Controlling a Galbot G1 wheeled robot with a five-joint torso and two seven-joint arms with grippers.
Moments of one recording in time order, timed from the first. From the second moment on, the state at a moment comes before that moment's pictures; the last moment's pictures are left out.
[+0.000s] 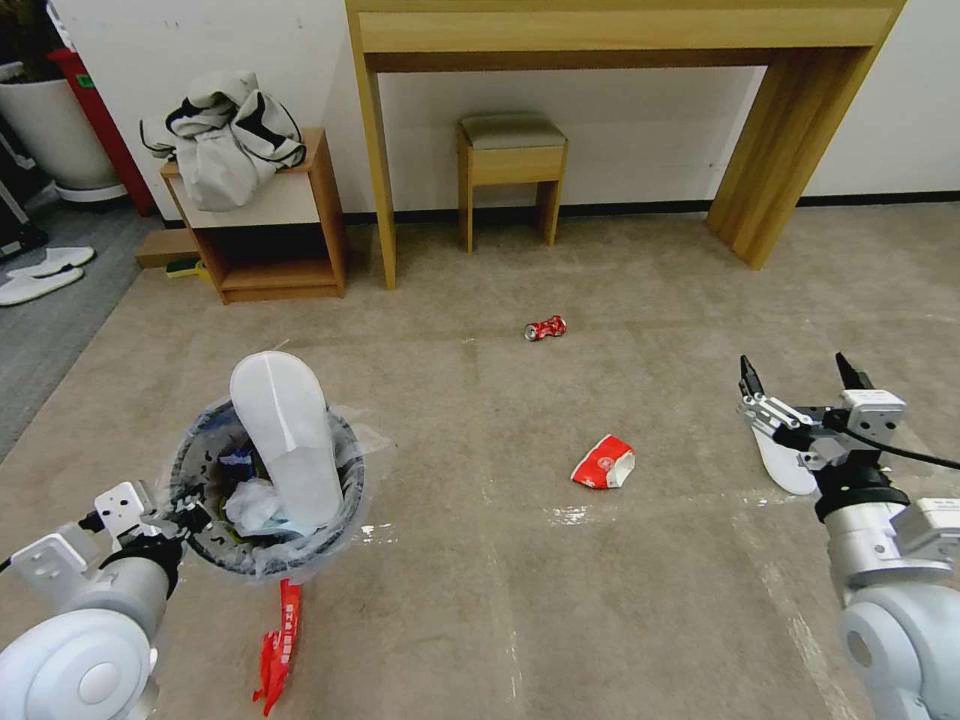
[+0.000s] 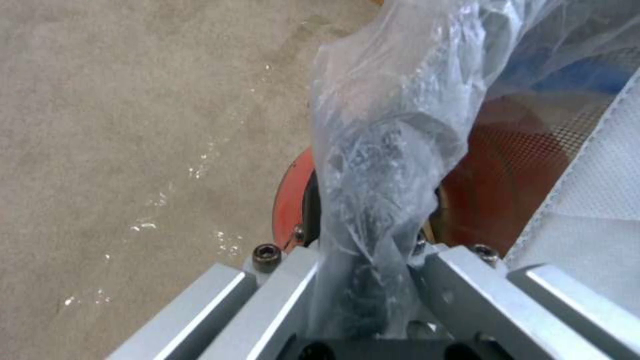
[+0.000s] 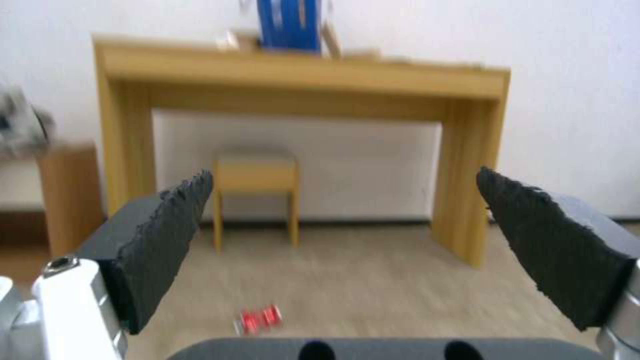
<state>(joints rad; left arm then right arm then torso) 1.56 -1.23 -0.87 -2.32 -1.02 0.59 -0.59 -1.49 1.22 0.82 2.28 0.39 -0.05 0.06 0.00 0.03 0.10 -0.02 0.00</state>
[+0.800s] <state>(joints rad) 1.56 -1.23 -0.87 -2.29 -0.94 0.56 -0.53 -1.51 1.25 0.81 2.25 0.36 0.13 0.06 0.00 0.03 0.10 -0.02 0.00</state>
